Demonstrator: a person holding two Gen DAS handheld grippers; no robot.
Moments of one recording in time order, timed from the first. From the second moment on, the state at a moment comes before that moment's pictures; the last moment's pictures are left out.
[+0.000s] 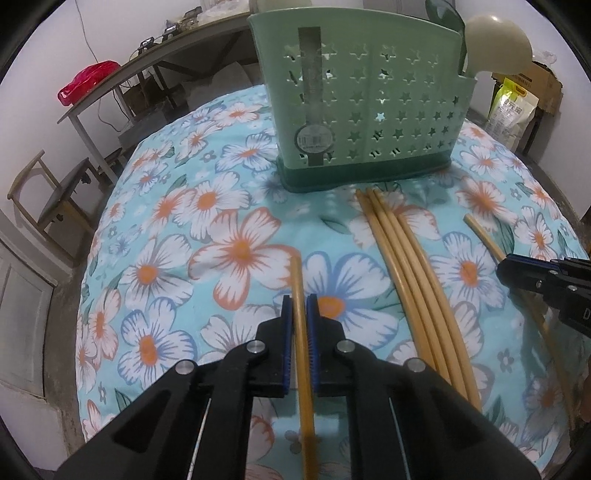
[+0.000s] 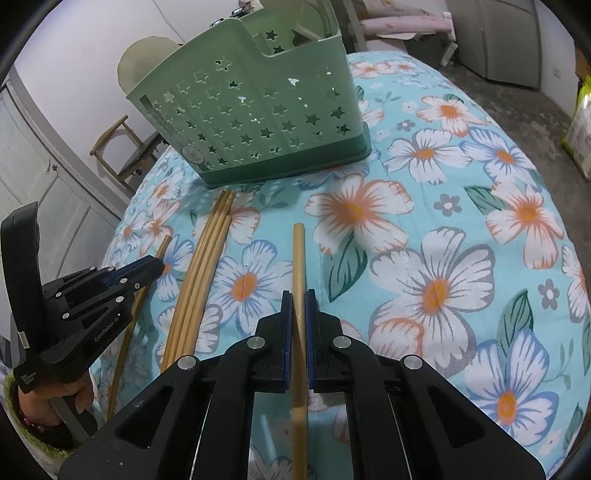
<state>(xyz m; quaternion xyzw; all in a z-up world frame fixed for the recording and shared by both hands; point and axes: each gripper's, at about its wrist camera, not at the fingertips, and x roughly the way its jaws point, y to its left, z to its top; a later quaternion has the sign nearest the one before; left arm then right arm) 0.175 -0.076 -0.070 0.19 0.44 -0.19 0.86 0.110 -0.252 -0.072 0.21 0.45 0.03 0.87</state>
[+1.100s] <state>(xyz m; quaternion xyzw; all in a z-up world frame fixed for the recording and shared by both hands) 0.223 -0.049 -0.074 0.05 0.54 -0.25 0.80 0.138 -0.252 -0.074 0.19 0.46 0.04 0.87</state>
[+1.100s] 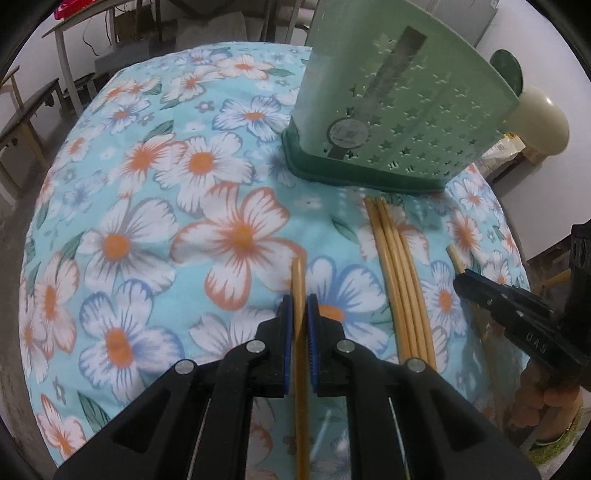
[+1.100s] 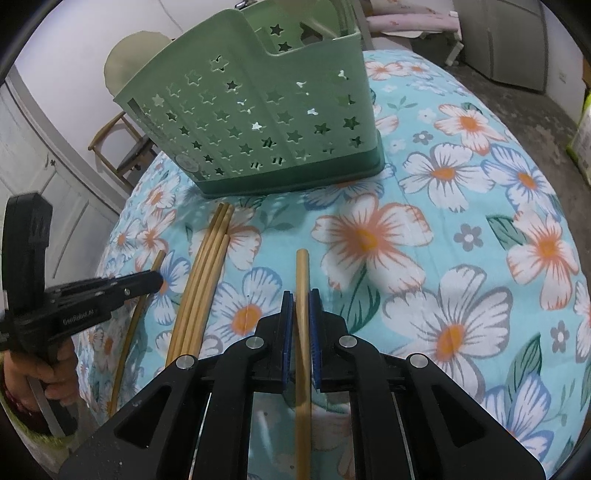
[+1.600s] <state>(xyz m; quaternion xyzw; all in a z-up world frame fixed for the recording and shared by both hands) 0.231 -0.030 -0.028 -0.05 0.52 -0.28 0.81 0.120 -0.267 -0.036 0.21 0.40 0.06 0.89</state>
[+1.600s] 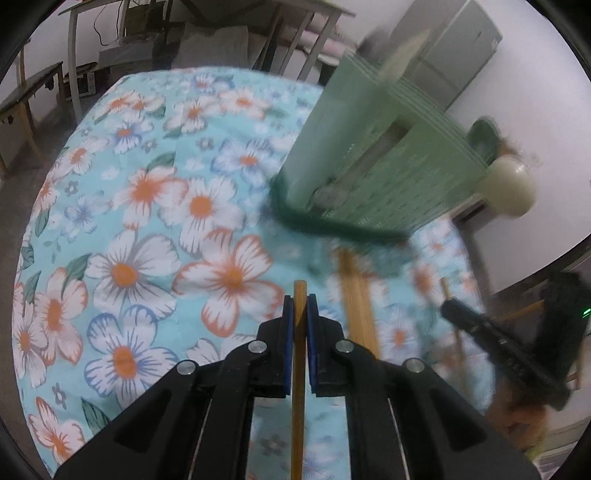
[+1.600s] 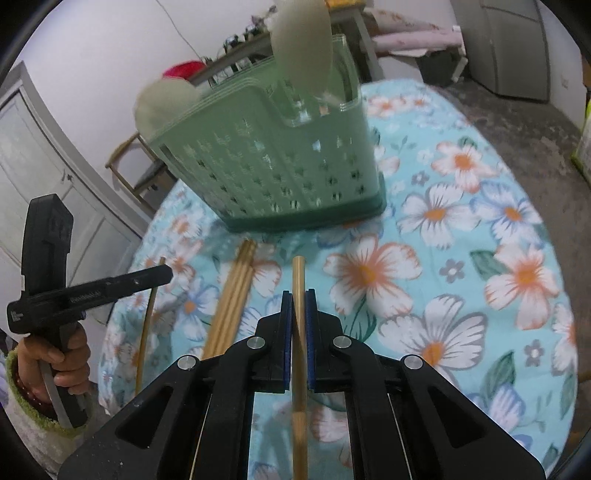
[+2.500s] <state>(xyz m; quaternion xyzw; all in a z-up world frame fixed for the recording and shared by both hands) 0.222 -0.068 0.214 -0.09 0.13 -0.36 0.92 0.096 -0.275 0.010 0.21 0.34 0.06 0.92</state>
